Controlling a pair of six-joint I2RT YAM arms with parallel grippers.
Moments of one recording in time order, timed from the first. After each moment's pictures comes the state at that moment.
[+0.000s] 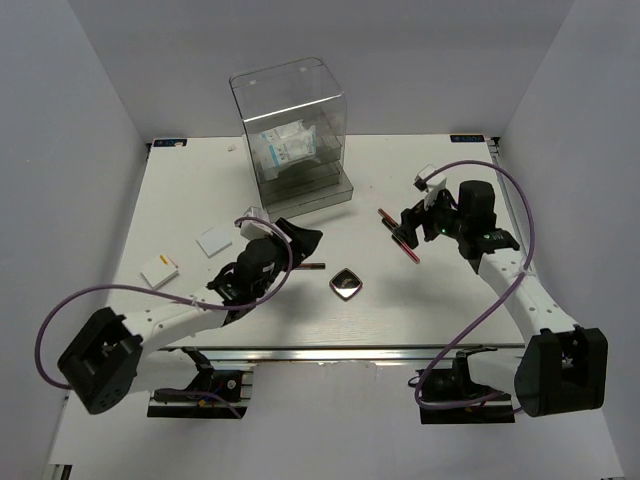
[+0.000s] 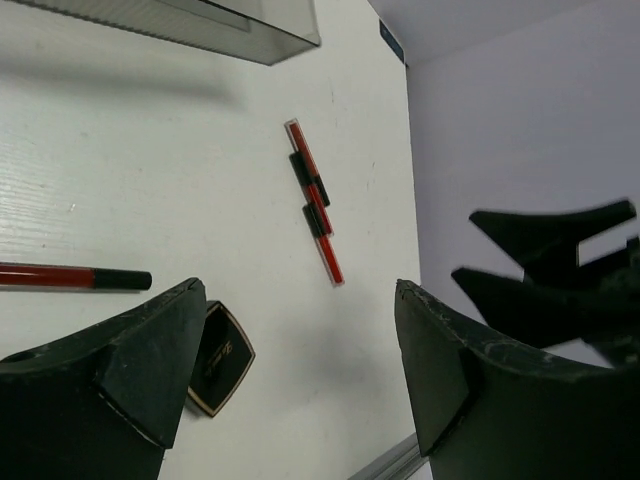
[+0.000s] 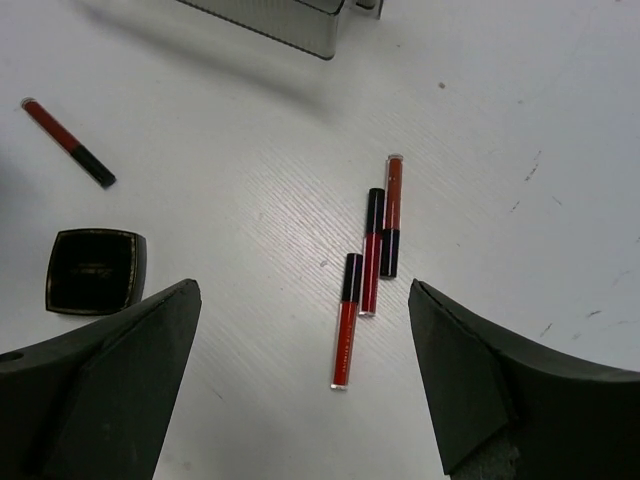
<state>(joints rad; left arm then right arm) -0.76 1.23 0.53 0.43 -0.32 -1.13 0.17 1.20 0.85 -0.18 -0.54 -0.34</state>
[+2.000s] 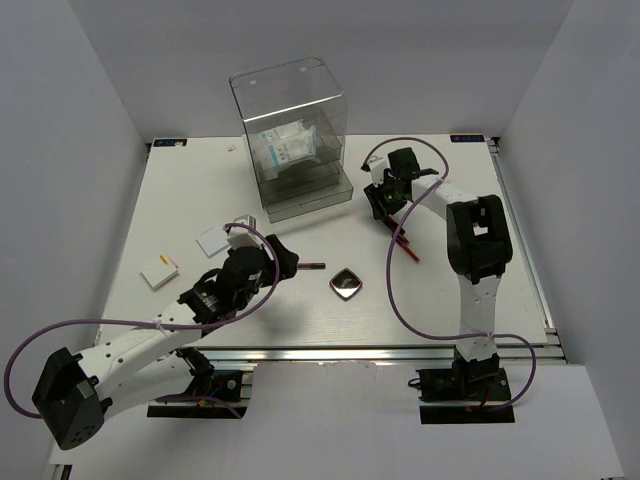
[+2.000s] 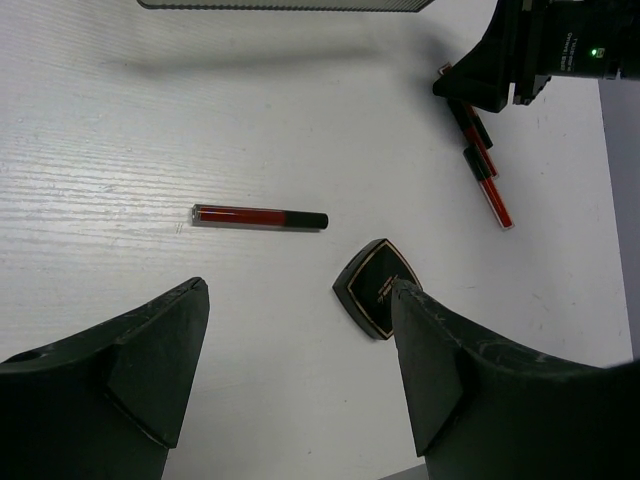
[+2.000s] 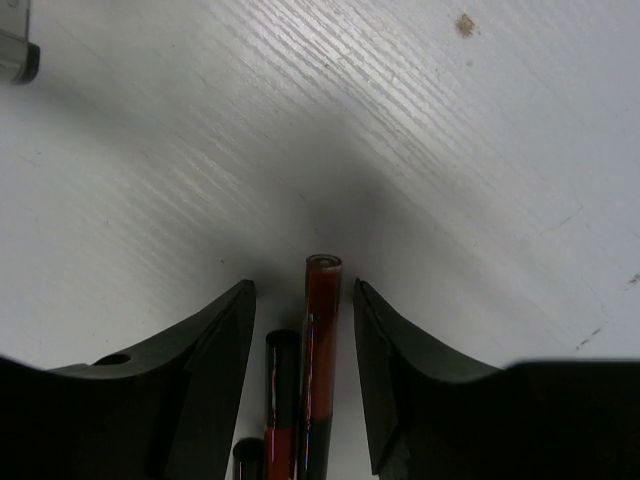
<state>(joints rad) -0.79 0.93 0.56 -0.11 -0.41 -0.81 0.30 2.14 1.57 -0.44 -0.25 -0.38</state>
